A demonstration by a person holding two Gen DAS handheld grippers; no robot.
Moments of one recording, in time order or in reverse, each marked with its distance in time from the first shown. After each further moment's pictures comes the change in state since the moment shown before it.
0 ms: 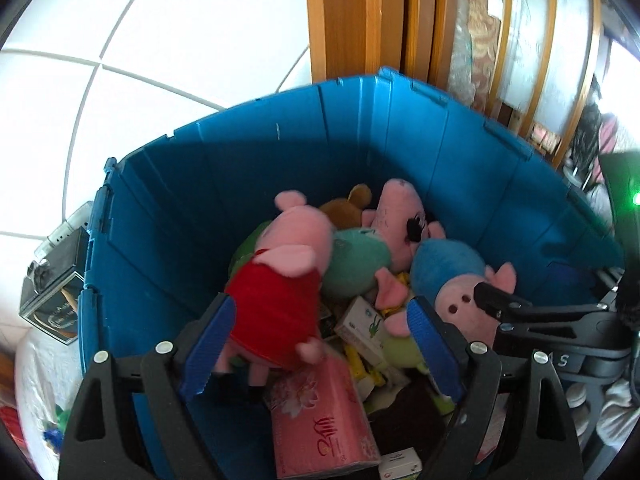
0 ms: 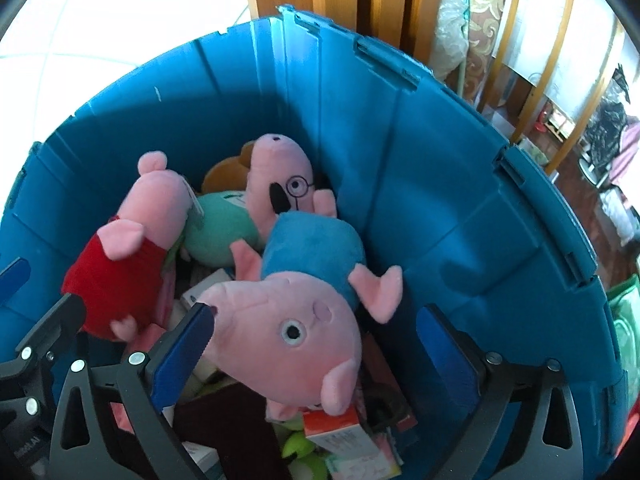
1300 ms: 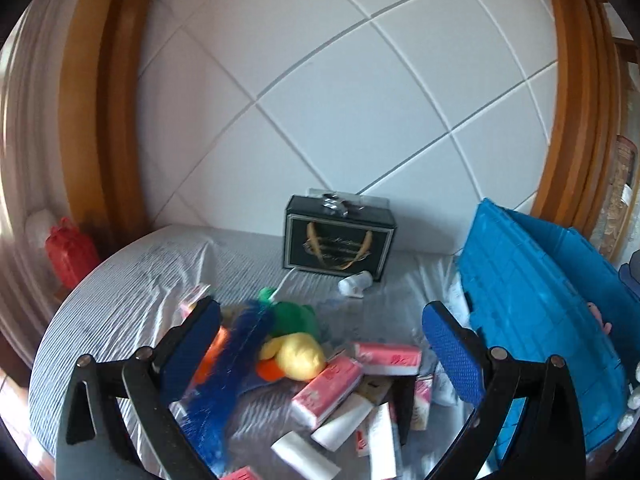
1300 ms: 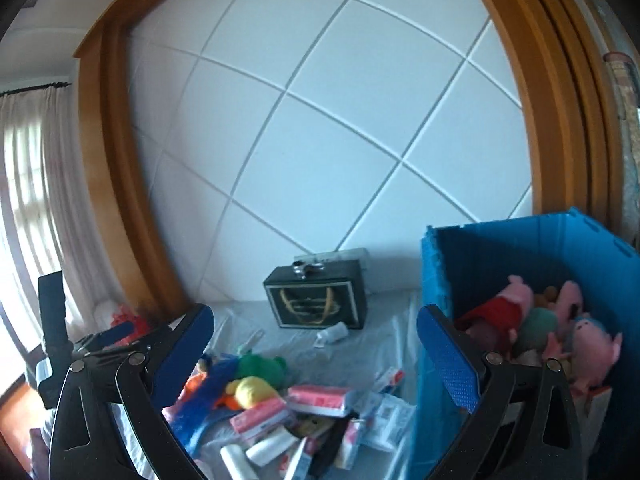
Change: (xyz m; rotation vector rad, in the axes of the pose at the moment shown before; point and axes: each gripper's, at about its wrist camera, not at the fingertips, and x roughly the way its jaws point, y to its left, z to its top) left arm -0.267 0.280 -0.331 -0.555 -0.403 0.460; right arm -0.217 0.245 -0.210 -0.391 -0.601 0.726
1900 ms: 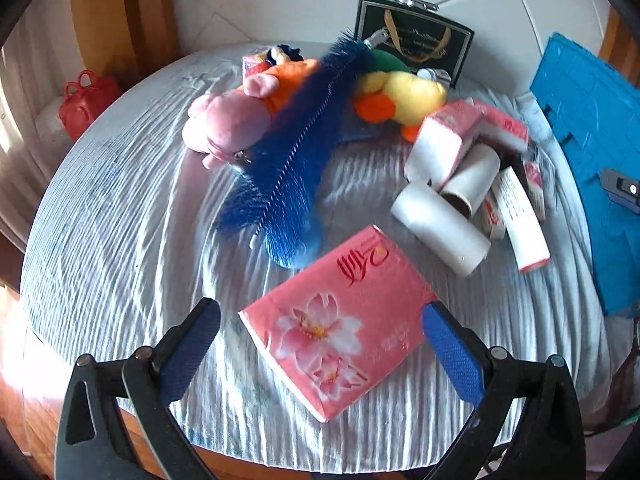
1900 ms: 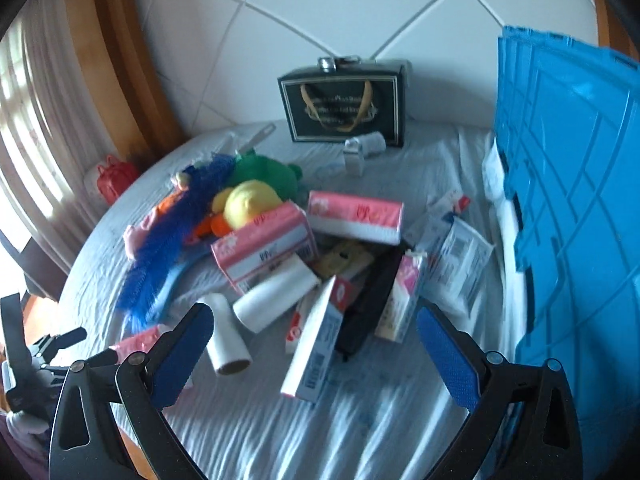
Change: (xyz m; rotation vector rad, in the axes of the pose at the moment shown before) left arm 0.045 0.102 -0.214 0.022 0.507 0.071; right arm 0.125 0.018 -0.192 -0.054 0.563 -0.026
